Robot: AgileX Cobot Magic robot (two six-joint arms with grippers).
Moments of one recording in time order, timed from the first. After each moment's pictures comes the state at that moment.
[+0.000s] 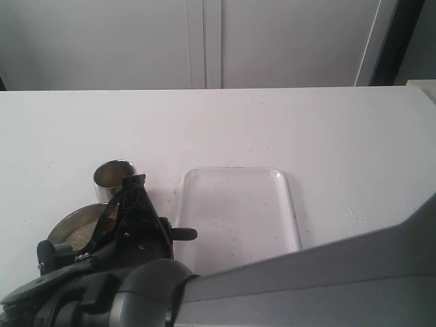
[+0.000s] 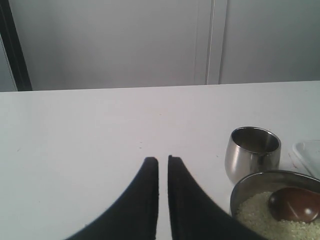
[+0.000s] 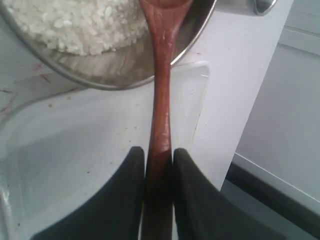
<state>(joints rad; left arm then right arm) 0.03 0.00 0.01 -0.06 -0.08 -0.05 1.22 2.01 -1.36 -1.00 1.14 0.23</state>
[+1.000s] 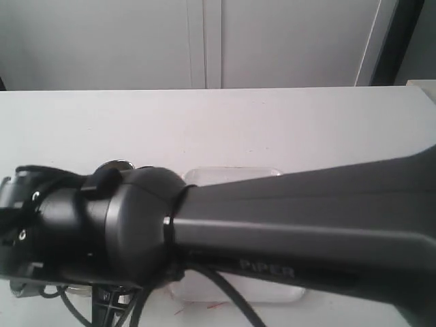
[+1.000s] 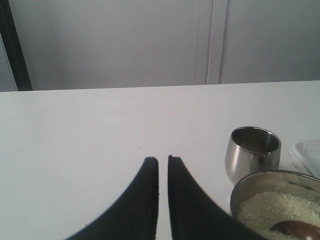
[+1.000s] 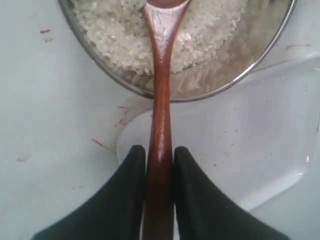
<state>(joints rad) 0.03 0.00 0.01 -0.06 -0.08 -0.05 1.12 2.01 -1.57 -0.49 1.17 0.06</state>
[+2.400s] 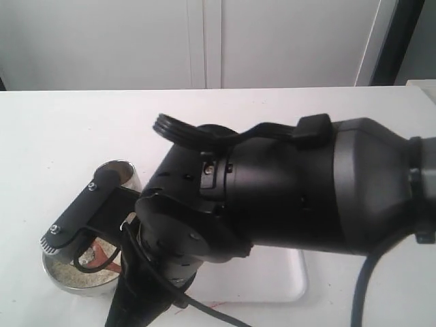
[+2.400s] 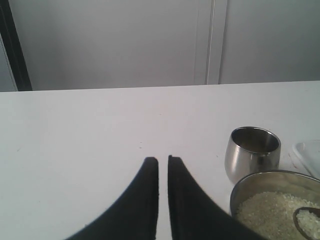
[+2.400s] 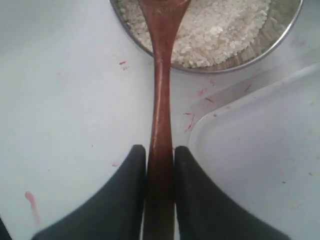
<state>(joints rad) 0.03 0.00 0.01 -0.06 -0.08 -0.05 0.99 1.70 -1.18 -0.13 0.73 0.07</state>
